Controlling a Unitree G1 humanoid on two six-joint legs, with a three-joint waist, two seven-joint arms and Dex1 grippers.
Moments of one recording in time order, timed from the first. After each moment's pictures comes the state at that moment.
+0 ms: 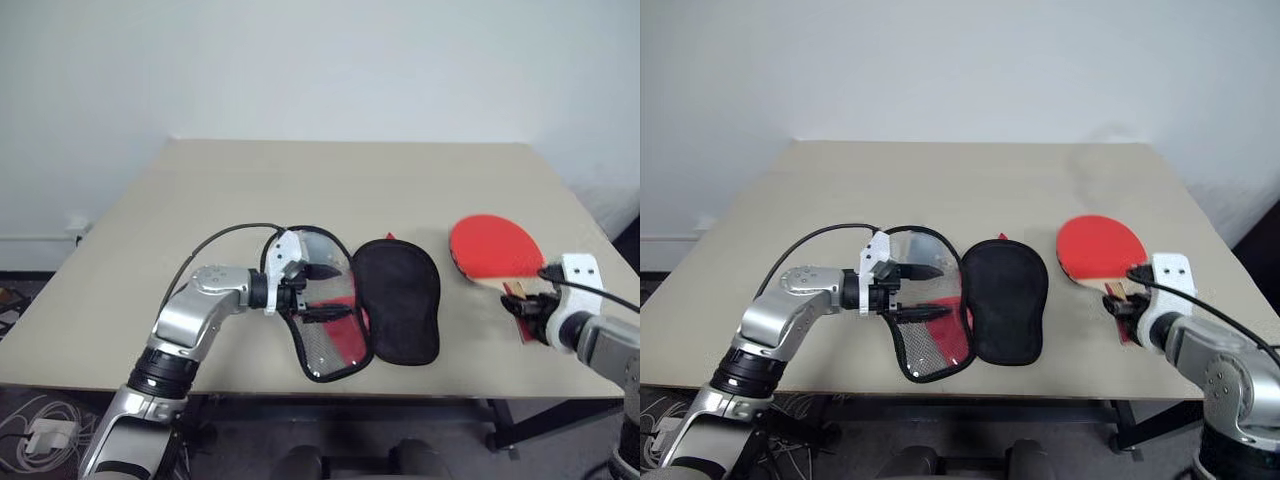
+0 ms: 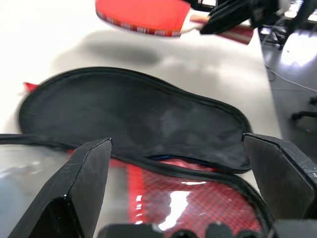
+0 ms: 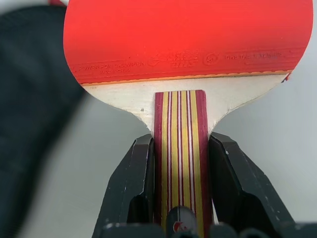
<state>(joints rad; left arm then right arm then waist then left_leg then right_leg) -0.45 0.55 -0.17 -0.02 -0.39 0.54 -1.09 -0.21 -0.46 -0.46 -0.59 0.54 1.48 0.23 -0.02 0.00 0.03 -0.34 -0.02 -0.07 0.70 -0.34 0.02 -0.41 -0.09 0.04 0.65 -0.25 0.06</state>
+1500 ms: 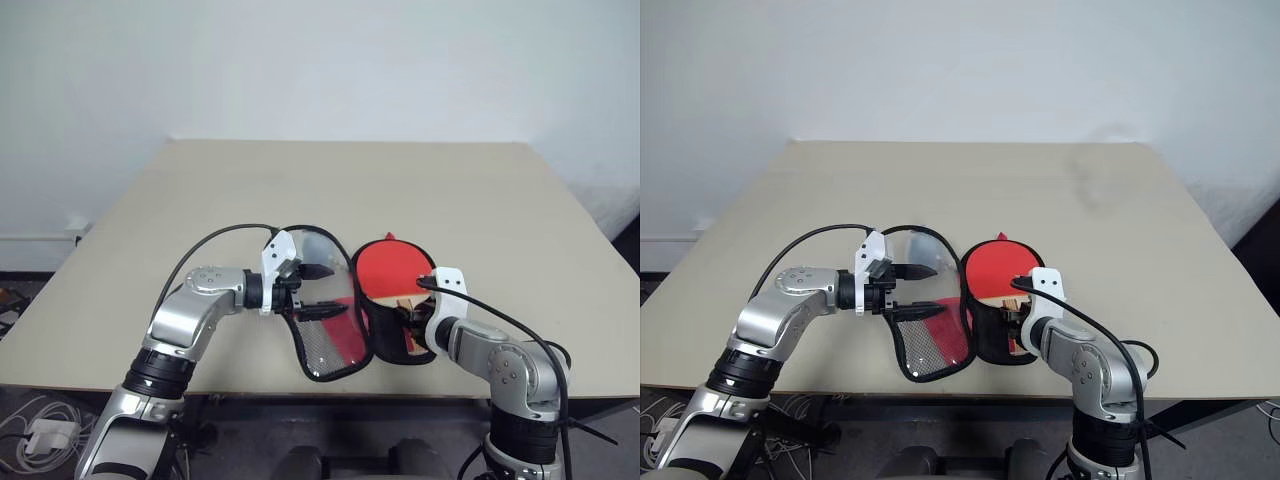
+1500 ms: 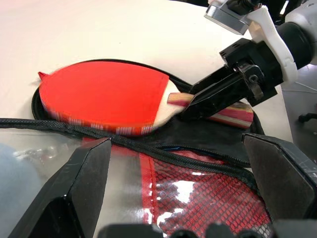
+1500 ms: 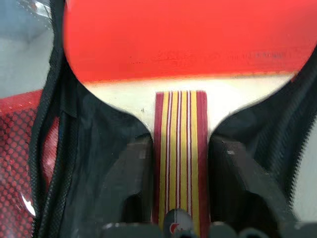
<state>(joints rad) -0.44 0.56 -0.17 -0.01 -0.39 0.54 -1.08 -0.23 0.01 -0.12 -0.49 0.34 1.43 0.04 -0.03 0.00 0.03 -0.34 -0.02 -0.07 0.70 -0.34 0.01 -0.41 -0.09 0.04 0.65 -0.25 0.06</state>
